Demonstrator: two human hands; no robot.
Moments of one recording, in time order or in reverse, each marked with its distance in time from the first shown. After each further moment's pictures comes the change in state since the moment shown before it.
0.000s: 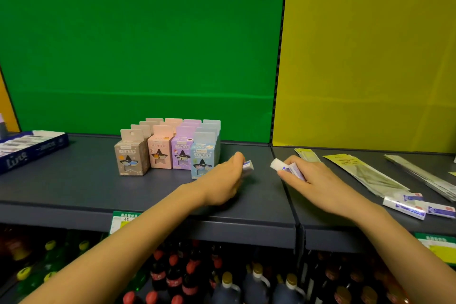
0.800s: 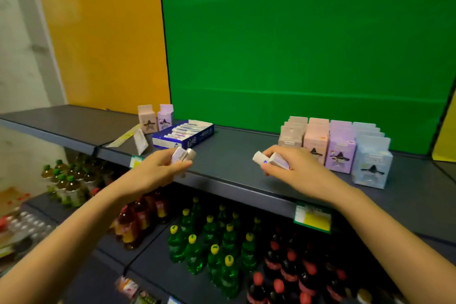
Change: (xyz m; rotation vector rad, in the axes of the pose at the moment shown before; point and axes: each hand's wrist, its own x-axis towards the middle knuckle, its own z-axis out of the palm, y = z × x) left_hand -0.309 -0.211 -0.151 -0.517 0.344 -0.555; right_hand 0.095 -0.262 0.146 0.214 -0.108 -0.434
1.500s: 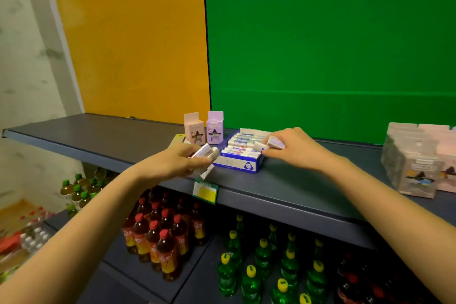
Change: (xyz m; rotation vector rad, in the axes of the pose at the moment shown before) left_hand 0.070 -0.110 -0.158 0.066 -0.167 -0.012; right_hand 0.212 -0.065 0.123 -0.201 -0.032 0.081
